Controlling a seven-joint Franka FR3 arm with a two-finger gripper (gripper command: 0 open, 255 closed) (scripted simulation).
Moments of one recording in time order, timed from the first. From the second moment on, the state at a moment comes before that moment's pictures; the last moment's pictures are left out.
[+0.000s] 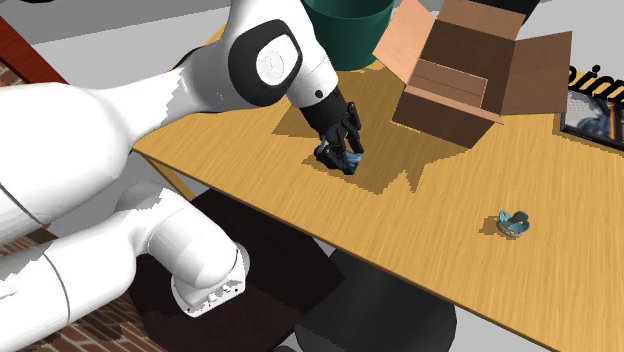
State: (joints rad) arm 0.25 -0.82 -0.15 -2.66 -0.72 1.90 -1.69
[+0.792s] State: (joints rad) arm 0.25 -0.82 -0.12 -2.51 -0.67 1.78 -1.76
